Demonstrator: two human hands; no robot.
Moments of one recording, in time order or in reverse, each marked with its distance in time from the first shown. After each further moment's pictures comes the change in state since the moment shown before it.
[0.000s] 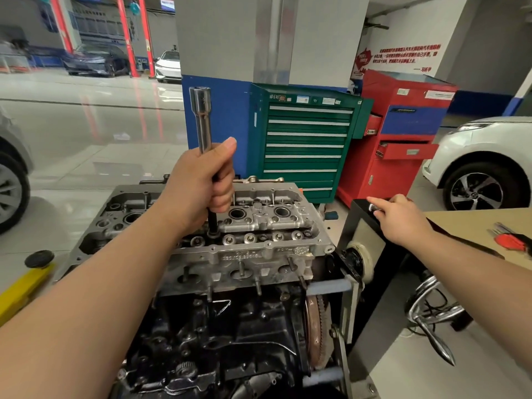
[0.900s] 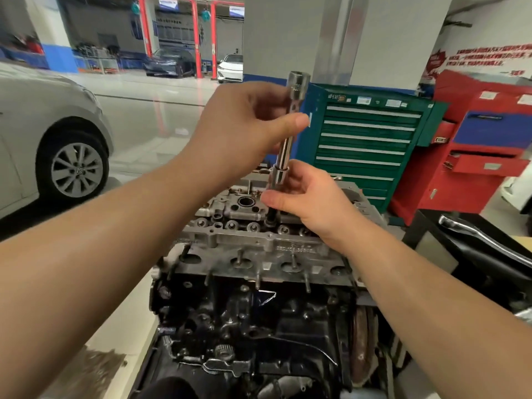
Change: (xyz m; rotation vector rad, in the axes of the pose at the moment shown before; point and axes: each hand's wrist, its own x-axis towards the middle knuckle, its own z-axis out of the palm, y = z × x) left_hand -0.024 0.065 -0.004 0.585 0.242 0.306; right_hand -0.099 -0.291 -0.076 1.419 -0.367 -0.663
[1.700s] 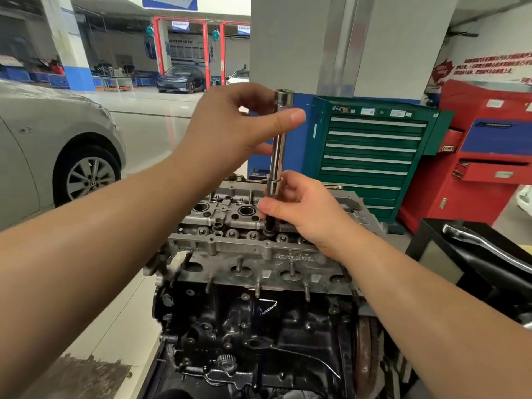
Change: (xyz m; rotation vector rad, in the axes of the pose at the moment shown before) left_hand 0.004 0.012 -0.010 0.031 0.059 -0.035; right_hand 0.001 0.000 0.002 -0.065 -0.020 0.044
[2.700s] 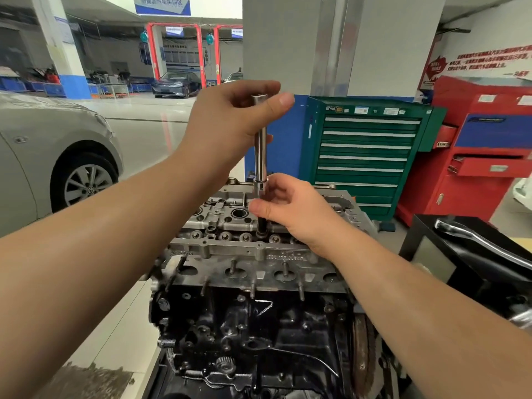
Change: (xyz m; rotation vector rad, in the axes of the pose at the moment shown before) left_hand 0.007 0.007 0.017 -0.170 0.065 -0.062; right_hand 0.001 0.000 -0.002 -0.061 0.029 0.046
